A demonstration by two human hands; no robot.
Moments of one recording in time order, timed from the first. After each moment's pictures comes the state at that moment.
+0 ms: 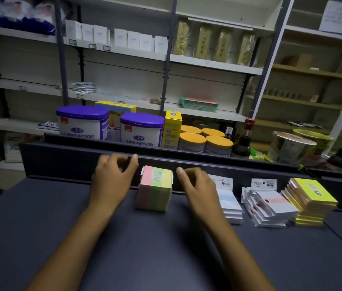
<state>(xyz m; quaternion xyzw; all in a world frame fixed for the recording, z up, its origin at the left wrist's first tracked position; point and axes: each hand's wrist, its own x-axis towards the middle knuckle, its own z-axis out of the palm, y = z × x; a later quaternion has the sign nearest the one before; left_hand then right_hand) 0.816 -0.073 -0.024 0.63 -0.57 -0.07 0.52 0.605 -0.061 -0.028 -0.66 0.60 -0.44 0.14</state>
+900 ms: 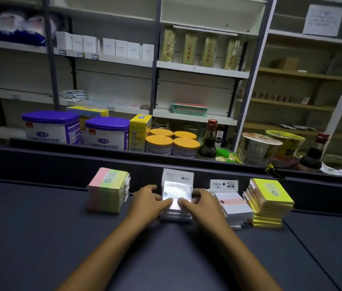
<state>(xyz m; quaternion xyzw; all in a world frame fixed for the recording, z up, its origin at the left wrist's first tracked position) 0.630 -0.080 -0.065 0.60 -0.59 -0.33 0.43 0.461 -0.055 -0.046 -0.63 0.66 -0.37 0.19</state>
